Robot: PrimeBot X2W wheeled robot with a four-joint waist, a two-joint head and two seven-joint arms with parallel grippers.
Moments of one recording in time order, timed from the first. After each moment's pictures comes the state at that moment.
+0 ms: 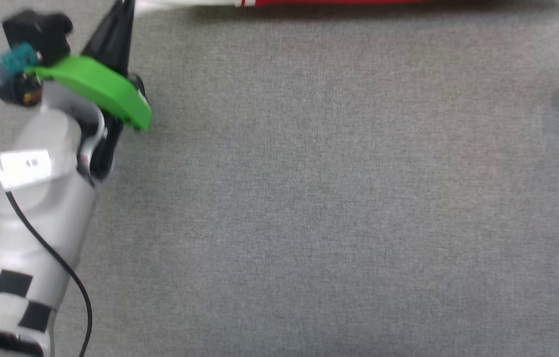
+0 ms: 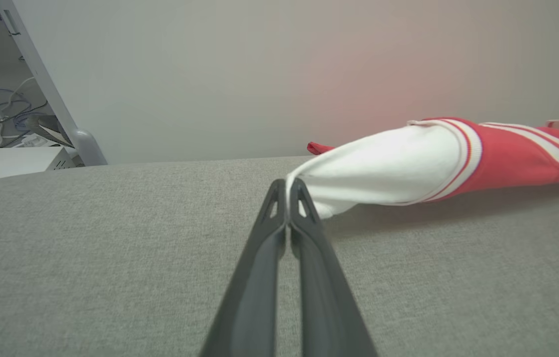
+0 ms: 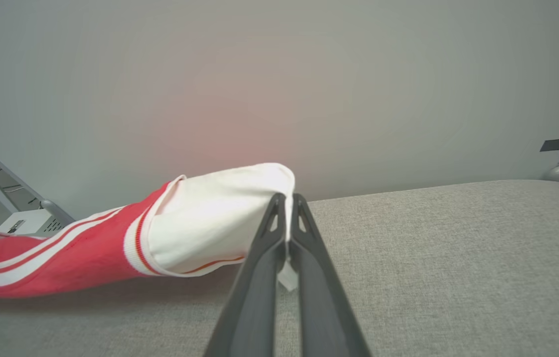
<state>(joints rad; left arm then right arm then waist) -0.92 0.39 -0.47 0.65 -0.67 -0.13 -0.25 -0.95 -0.62 0.35 0.64 0.90 0.13 -0.17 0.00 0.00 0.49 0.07</state>
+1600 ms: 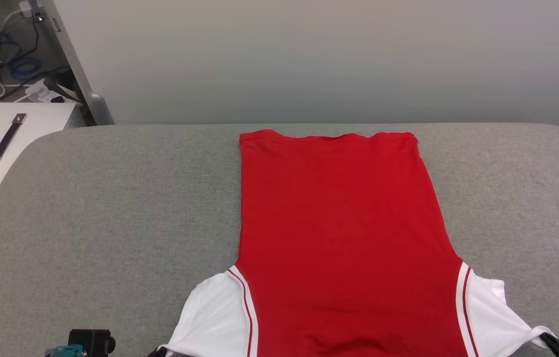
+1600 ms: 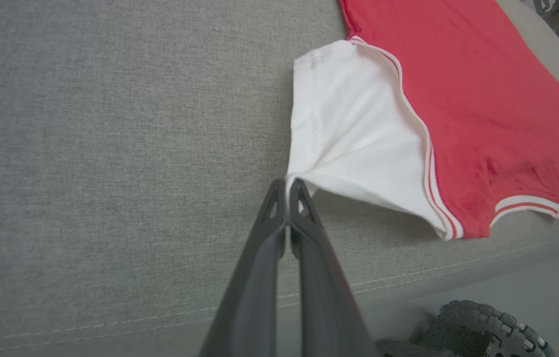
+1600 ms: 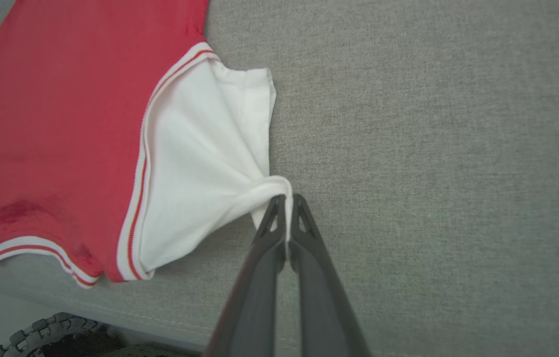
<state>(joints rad) 0.10 0.61 -0.54 0.14 -0.95 0.00 0.03 0.03 -0.78 0.46 0.35 1.08 0.13 0.11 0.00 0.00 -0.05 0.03</state>
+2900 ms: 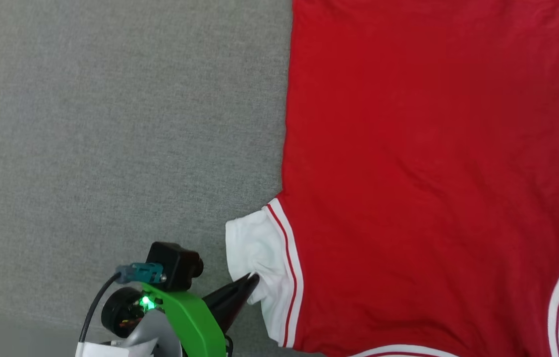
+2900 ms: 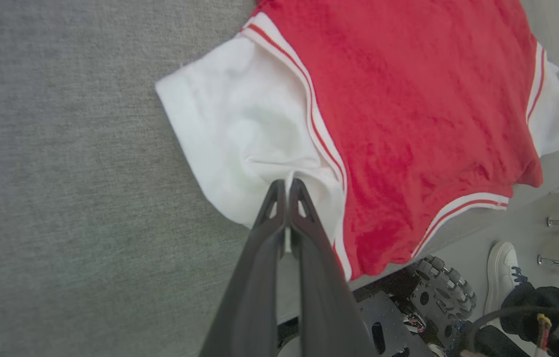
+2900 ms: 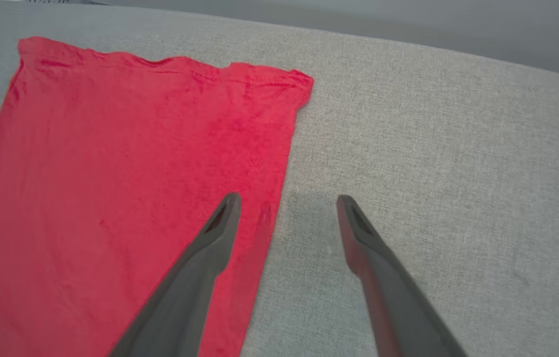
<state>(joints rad) -0.12 0.63 -0.65 -0.43 -0.87 0.19 0.38 -0.82 -0.74 0.07 0.15 0.80 0.13 1.03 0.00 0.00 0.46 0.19</state>
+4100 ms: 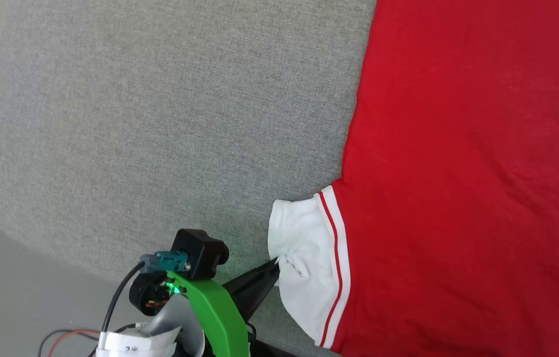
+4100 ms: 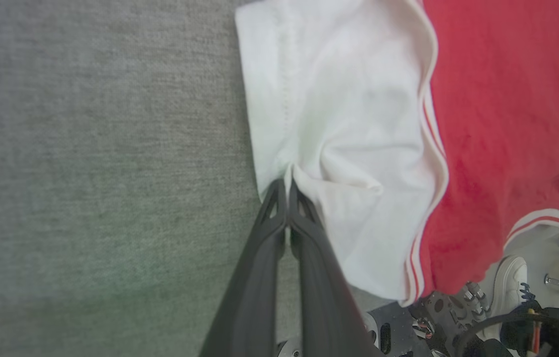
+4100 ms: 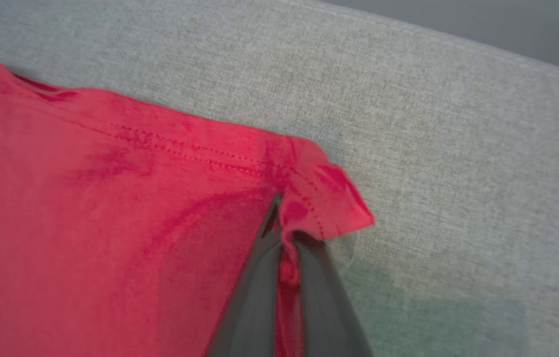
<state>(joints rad) -0.21 0.55 -0.70 -0.37 -0.83 0.14 0.35 -1.11 -0.73 0.14 0.41 0.59 0.13 1.07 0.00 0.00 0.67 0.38</state>
